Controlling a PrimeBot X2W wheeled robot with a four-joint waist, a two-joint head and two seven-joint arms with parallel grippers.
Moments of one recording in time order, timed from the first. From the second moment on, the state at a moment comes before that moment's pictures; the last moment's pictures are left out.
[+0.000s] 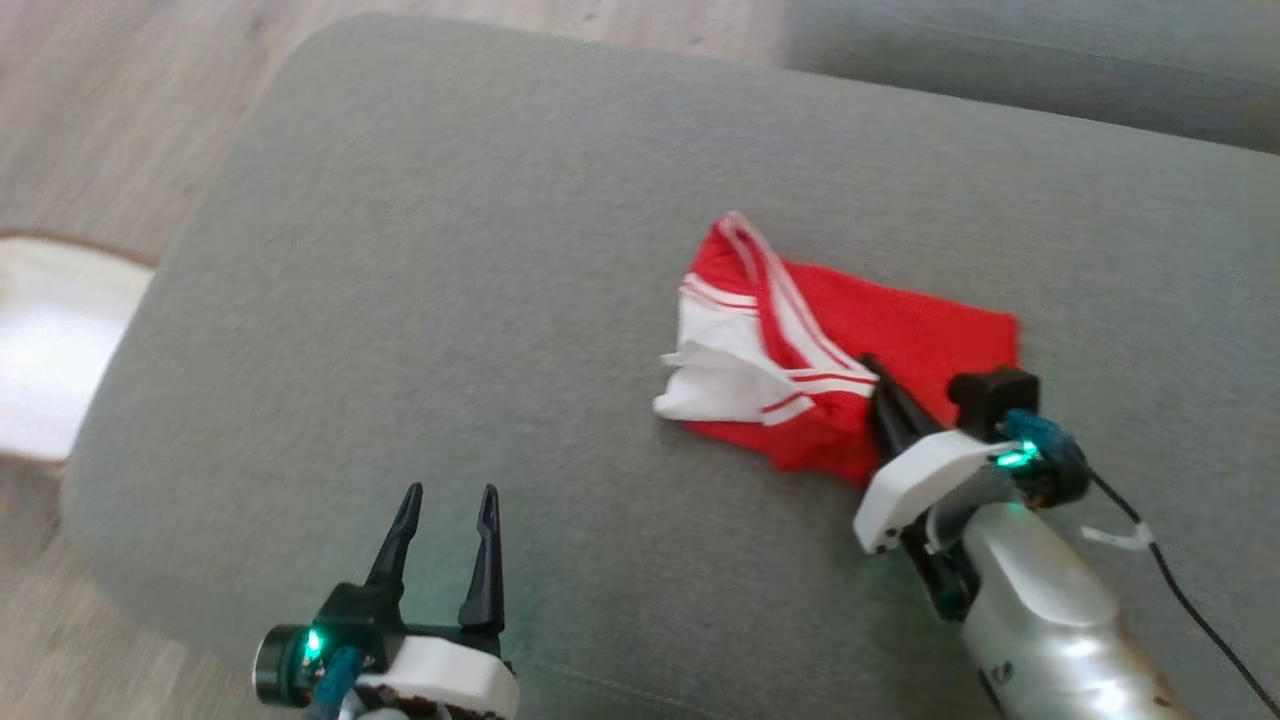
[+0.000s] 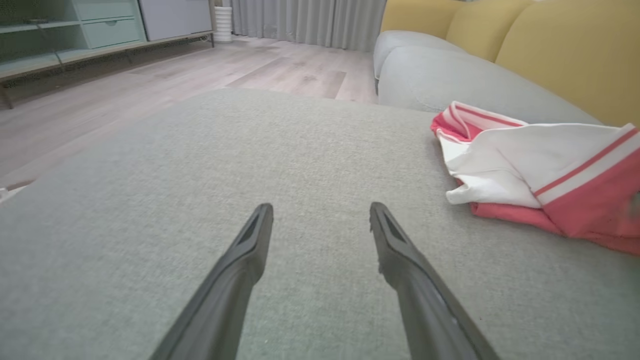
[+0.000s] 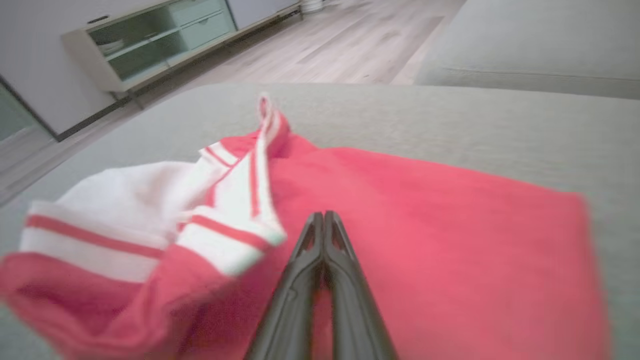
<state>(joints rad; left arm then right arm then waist) -0.06 0.05 -0.30 0.39 -0.24 0.04 -0.26 -0.49 -0.06 0.34 0.90 0.29 0.13 -0.23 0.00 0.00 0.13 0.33</state>
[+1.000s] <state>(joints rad) -0.10 0.05 -0.18 0.38 -0.21 0.04 -0.26 -0.42 -0.06 0.11 0.76 0.32 0.13 -0.25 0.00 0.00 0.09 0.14</state>
